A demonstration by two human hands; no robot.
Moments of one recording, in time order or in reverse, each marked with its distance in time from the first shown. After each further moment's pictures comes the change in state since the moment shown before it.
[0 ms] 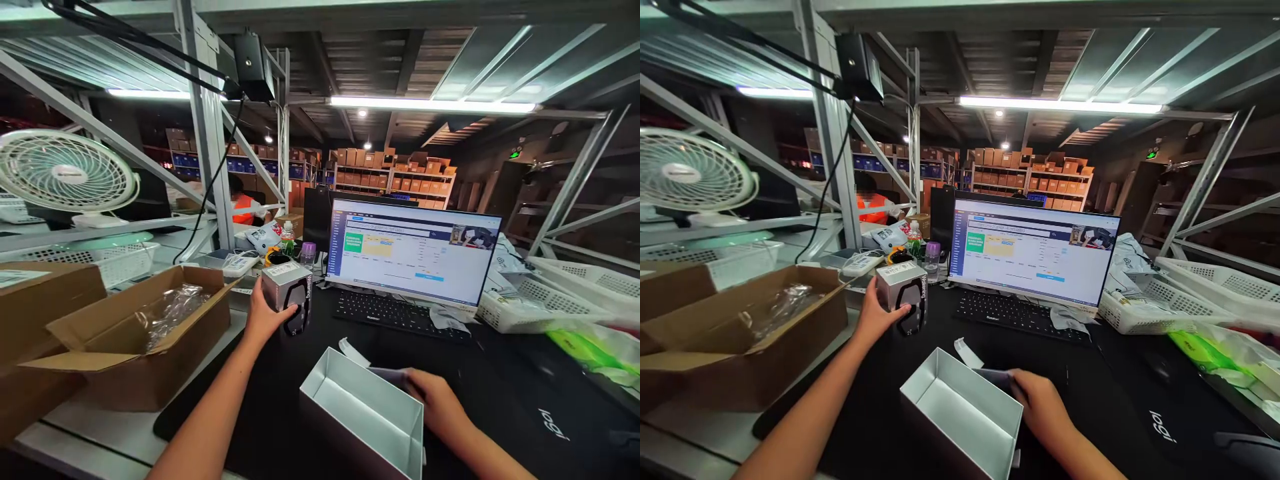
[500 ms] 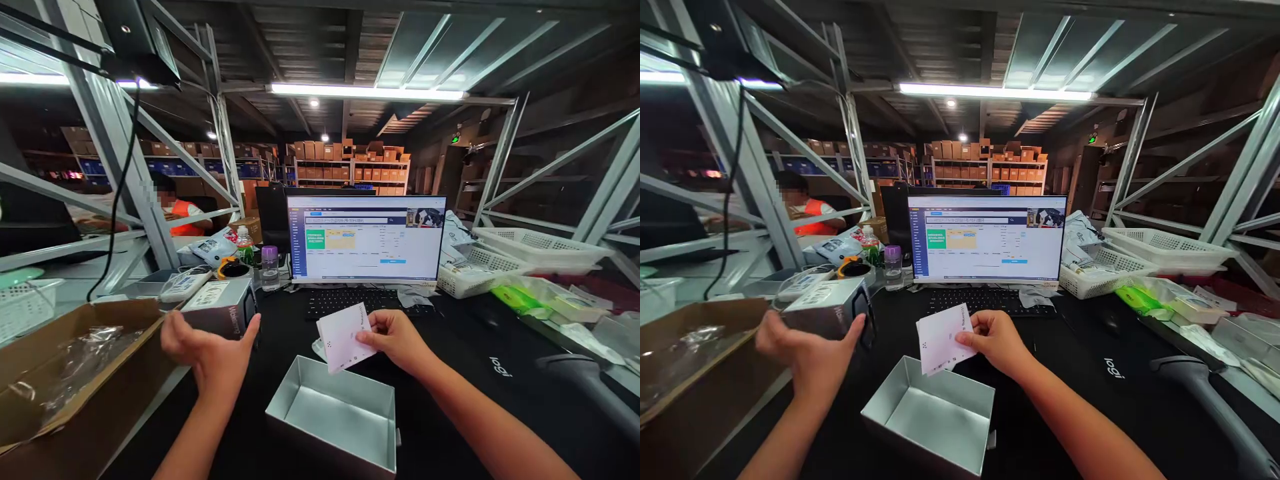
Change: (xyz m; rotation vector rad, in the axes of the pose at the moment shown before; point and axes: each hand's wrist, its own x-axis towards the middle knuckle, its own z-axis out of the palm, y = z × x) left_hand -0.040 0.065 -0.017 0.201 0.295 0.157; right_hand 0.055 -0.070 -0.030 0.471 0.115 0.181
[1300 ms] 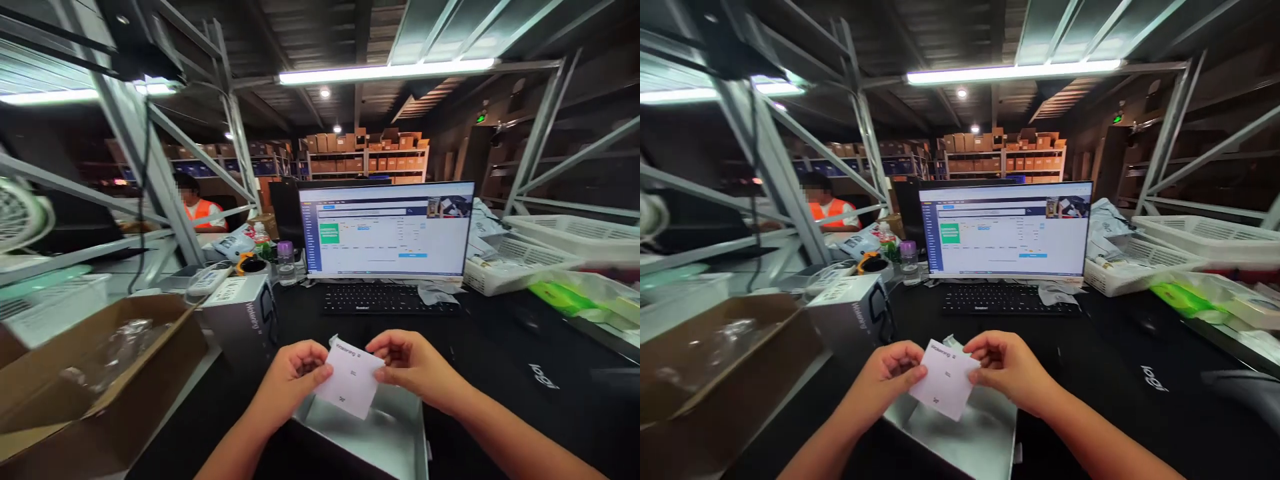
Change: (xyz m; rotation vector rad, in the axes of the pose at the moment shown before) left_hand -0.042 0.052 -0.023 -0.862 -1.261 -0.380; right_hand -0.020 0.014 0.012 0.373 -0.197 0.209
